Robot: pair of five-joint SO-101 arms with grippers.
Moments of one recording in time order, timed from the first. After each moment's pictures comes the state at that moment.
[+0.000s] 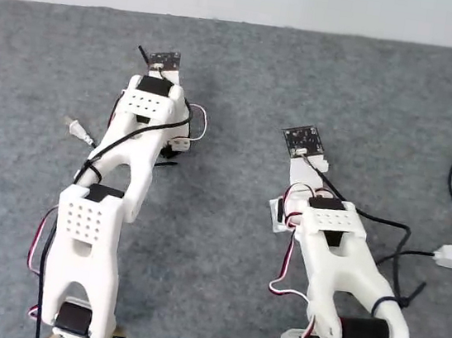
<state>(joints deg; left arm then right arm) 5.3 44.2 -29.3 84.1 23.6 -8.0 -10.1 50.3 36.3 10.0</state>
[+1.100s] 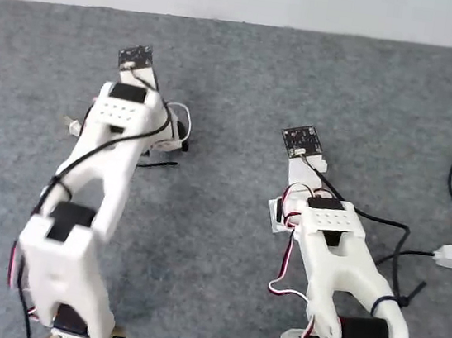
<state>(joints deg) 2.5 26.1 -8.1 76.1 28.2 -8.2 -9.9 50.3 36.3 10.0</state>
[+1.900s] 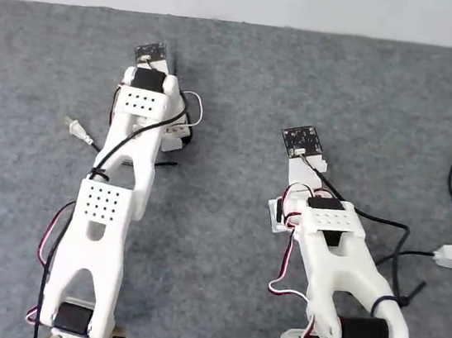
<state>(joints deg) 3.1 70.6 -71.9 98.8 30.6 -8.2 -9.9 50.3 36.3 10.0</state>
